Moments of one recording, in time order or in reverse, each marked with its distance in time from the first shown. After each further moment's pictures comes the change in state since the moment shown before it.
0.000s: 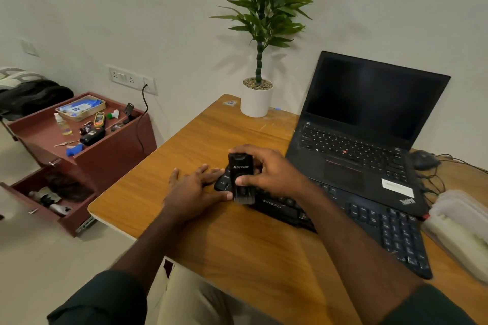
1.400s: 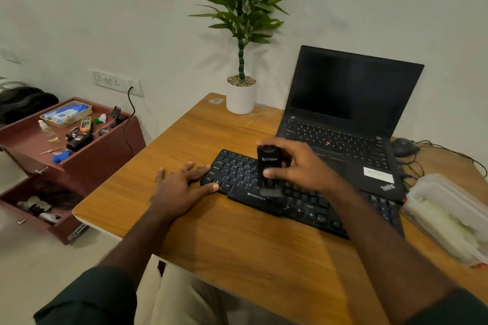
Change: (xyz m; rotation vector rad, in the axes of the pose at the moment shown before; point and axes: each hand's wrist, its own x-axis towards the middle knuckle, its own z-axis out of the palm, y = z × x) left_hand -0.008 0.022 -0.006 -0.053 0.078 -0.040; right_hand -0.055 0.019 -0.062 0.024 0.075 0.098
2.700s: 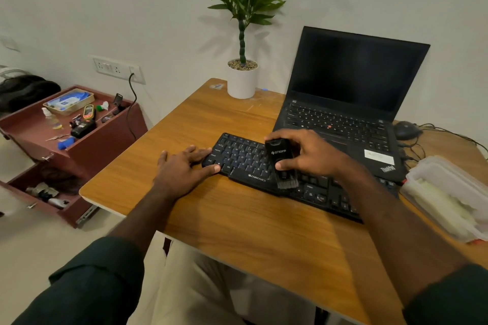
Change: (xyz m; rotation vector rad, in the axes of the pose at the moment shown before) left_hand 0.009 -0.021 0.013 0.031 0.011 0.025; right_hand -0.015 0.010 -0.012 -0.112 -0.102 0.036
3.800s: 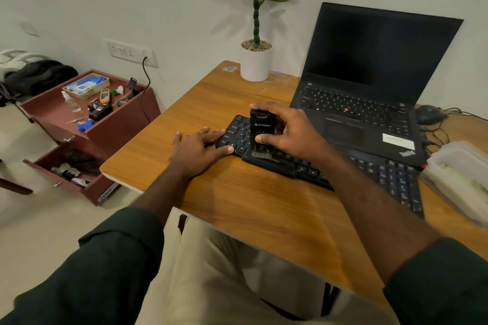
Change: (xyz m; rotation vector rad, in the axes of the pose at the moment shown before) left_hand 0.000 0.003 0.000 0.016 -0.023 -0.006; right_hand 0.027 -0.025 0.050 0.061 0.184 -0.183
